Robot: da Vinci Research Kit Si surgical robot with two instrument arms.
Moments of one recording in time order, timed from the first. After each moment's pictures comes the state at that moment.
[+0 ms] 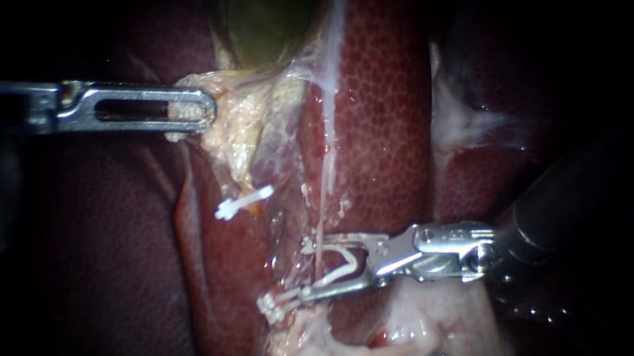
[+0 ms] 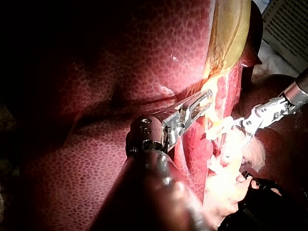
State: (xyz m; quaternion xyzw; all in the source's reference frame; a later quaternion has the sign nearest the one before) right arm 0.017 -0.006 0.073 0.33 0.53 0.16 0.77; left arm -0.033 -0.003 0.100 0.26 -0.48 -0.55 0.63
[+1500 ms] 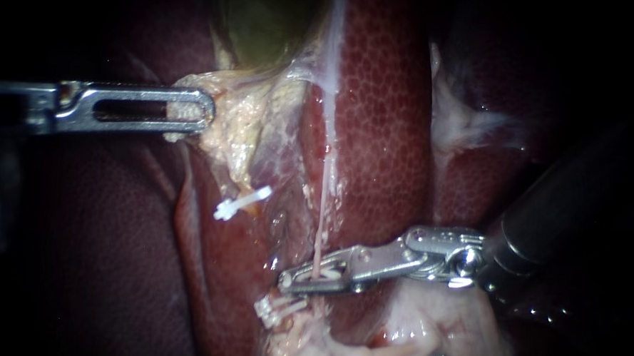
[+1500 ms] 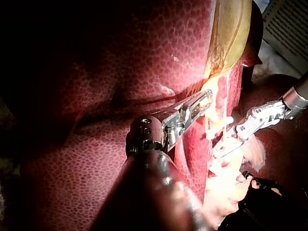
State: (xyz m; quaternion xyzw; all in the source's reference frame) right arm 0.017 -0.006 0.074 0.41 0.51 0.17 0.74; left arm -0.033 -0.003 0.100 0.26 -0.48 -0.55 0.63
